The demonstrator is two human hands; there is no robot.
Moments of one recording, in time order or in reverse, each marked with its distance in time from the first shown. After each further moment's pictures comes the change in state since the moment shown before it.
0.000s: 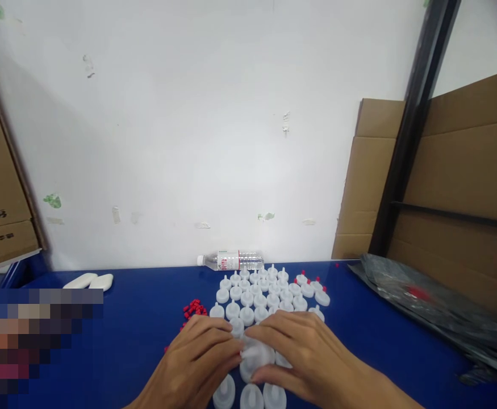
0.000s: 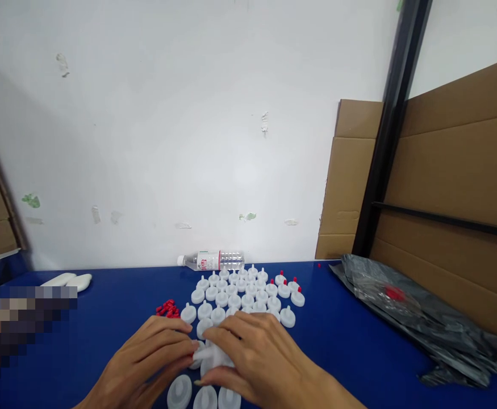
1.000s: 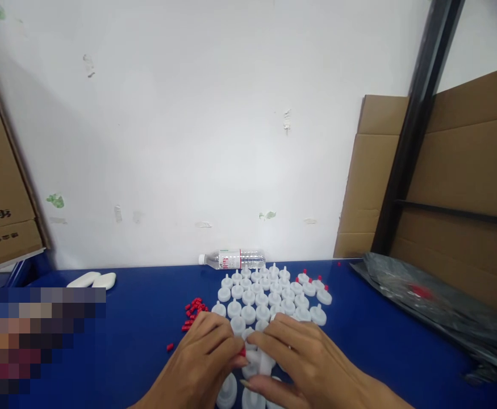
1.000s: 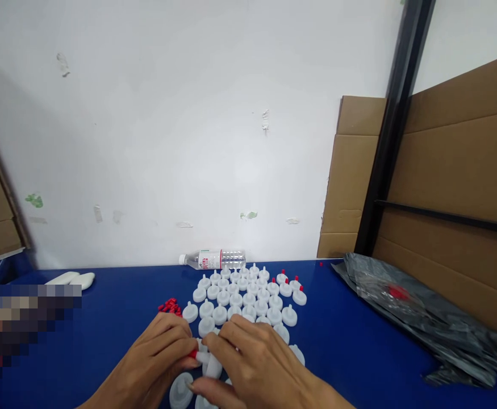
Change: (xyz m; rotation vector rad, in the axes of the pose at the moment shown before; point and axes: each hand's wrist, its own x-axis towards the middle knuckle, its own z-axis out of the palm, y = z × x) left_hand 0.011 0.007 0.005 0.058 -0.078 -0.038; right_hand 0.005 -0.016 0.001 -0.079 0.212 -0.081
